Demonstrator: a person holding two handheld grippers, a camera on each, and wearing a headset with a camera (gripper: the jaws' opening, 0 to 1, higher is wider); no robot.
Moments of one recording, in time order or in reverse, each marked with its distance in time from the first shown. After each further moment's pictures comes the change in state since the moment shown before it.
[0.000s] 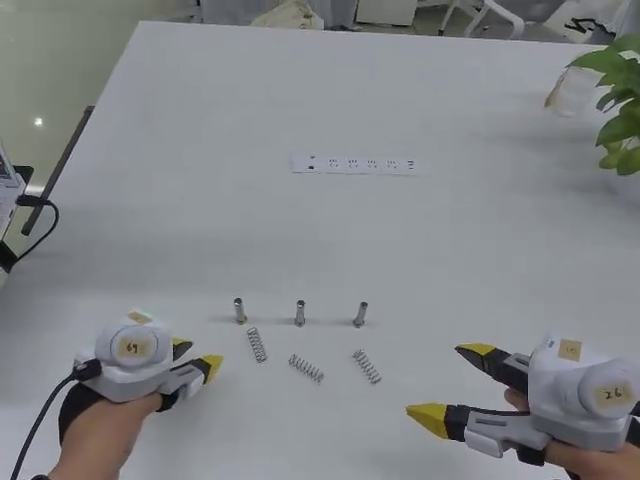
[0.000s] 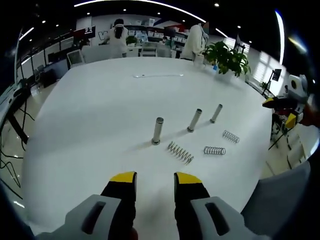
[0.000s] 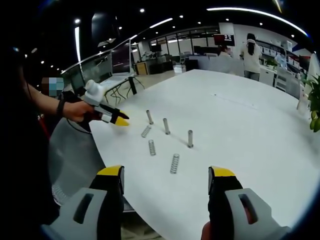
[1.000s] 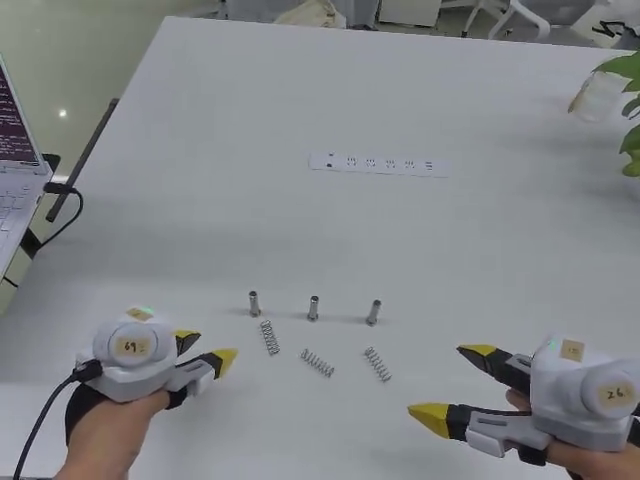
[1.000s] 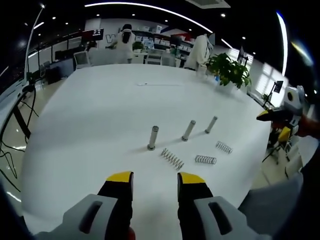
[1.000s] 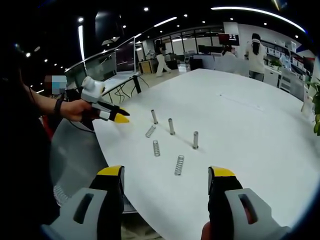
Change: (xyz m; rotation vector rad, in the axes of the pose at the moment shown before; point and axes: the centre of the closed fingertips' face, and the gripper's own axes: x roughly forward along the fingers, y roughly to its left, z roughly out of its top) left arm -0.012 -0.016 0.015 -0.070 -0.066 0.001; right arm 0.006 0.007 0.002 -0.016 0.013 0.034
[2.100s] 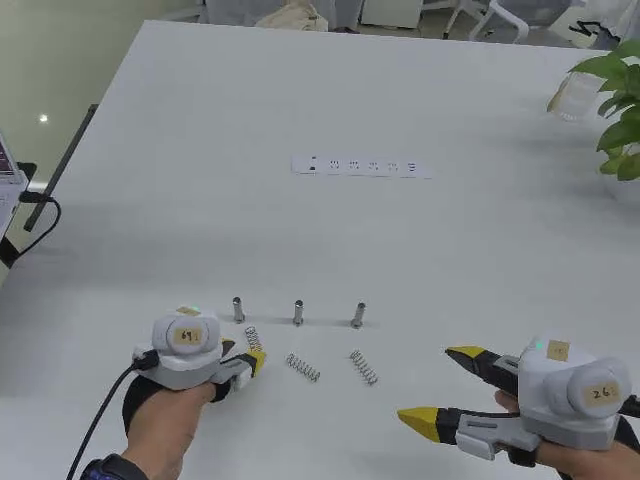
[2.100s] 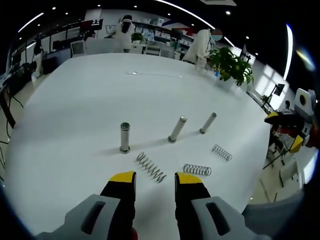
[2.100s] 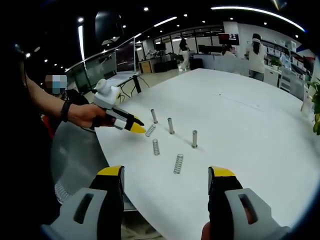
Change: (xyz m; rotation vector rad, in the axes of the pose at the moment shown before) left arm 0.056 -0.036 -0.007 -0.045 0.074 -0.033; right arm -0.005 -0.002 -0.001 0.003 0.002 0.001
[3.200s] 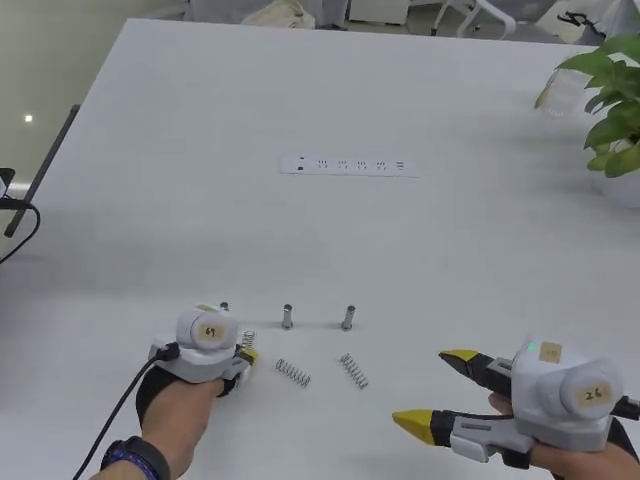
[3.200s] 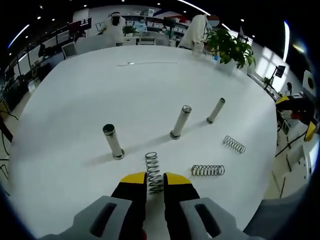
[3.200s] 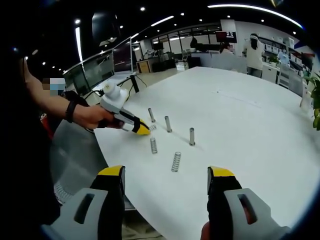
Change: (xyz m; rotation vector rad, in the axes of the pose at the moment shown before) left arm 0.028 0.000 -0.005 0.117 0.082 0.038; right arm 0.000 -0.006 -0.004 0.026 0.005 -0.004
